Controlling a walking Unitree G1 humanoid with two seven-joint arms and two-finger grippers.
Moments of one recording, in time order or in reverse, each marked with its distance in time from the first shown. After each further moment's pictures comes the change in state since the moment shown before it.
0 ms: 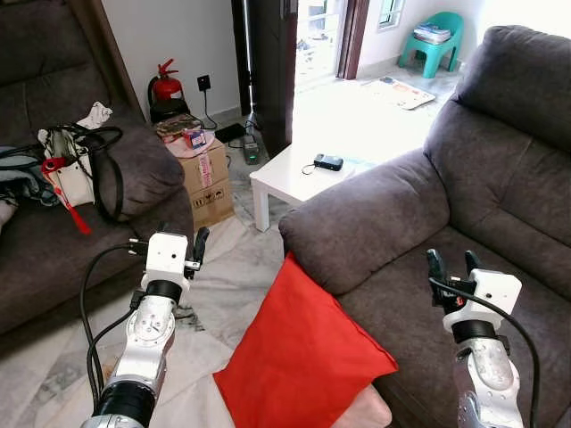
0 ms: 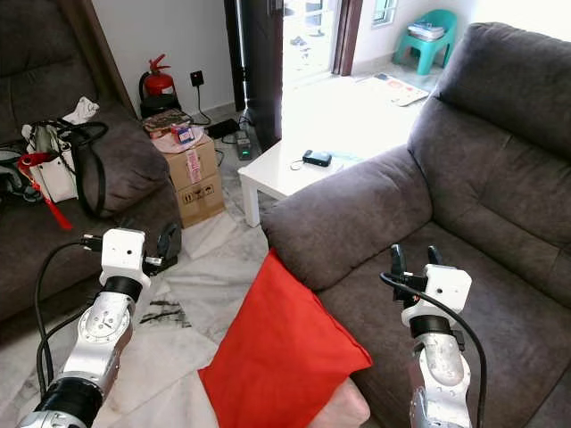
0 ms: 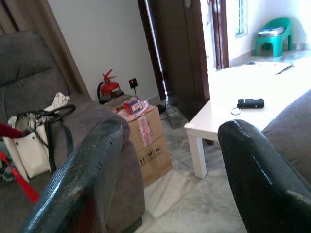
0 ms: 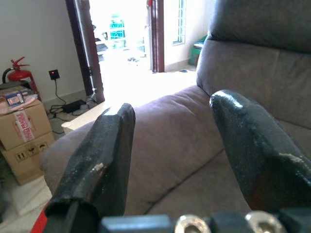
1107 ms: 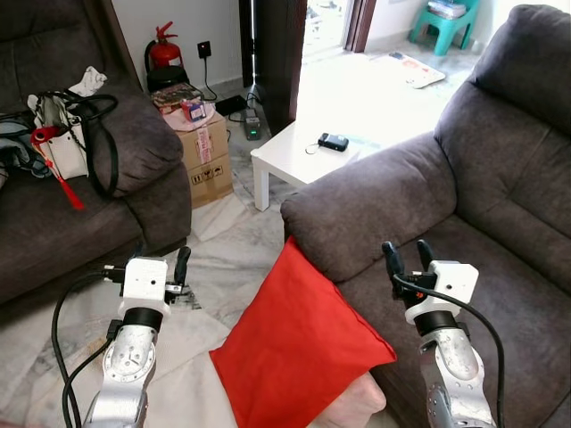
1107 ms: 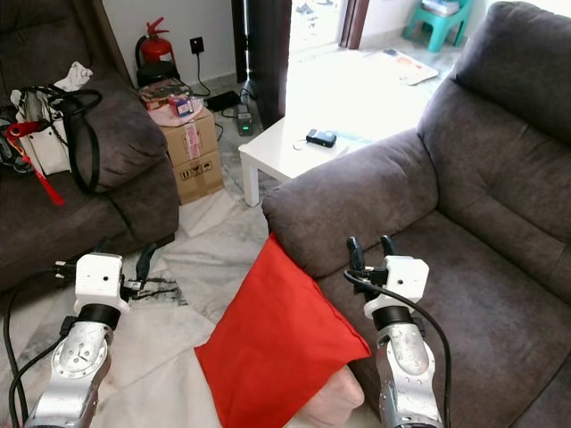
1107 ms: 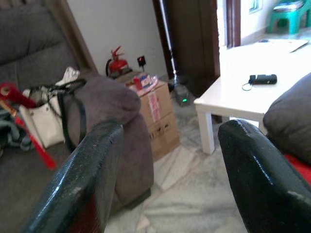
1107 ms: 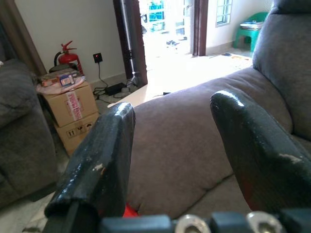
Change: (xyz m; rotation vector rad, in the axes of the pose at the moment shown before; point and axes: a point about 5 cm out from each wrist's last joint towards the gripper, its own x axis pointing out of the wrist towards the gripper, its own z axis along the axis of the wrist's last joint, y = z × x) left arm -0.026 0.016 0.010 0.033 0.005 0.028; right arm 0.003 0.045 0.004 0.083 -0.007 0.148
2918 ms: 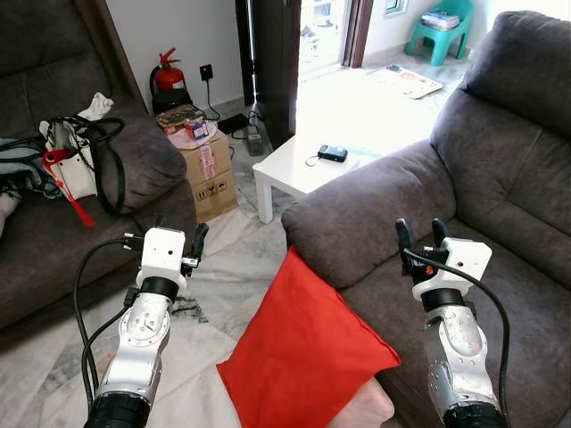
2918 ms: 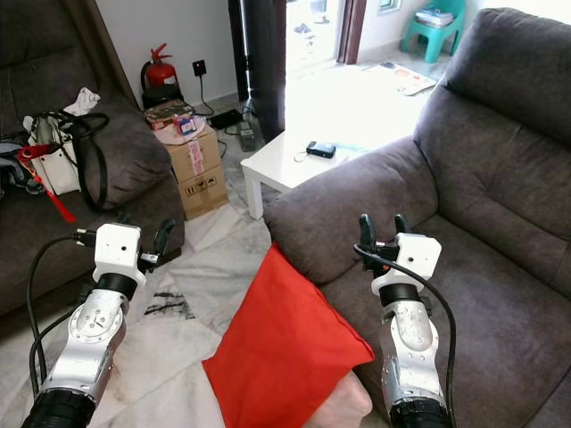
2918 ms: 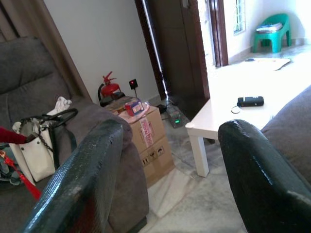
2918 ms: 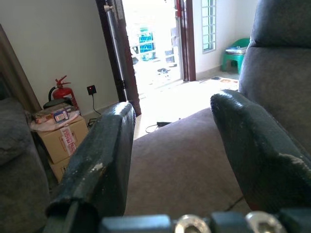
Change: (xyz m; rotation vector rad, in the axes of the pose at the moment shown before) left arm 0.025 -0.013 0.013 -0.022 -0.035 -0.050; right arm 0.023 -0.005 0.018 0.007 -0.068 -0.051
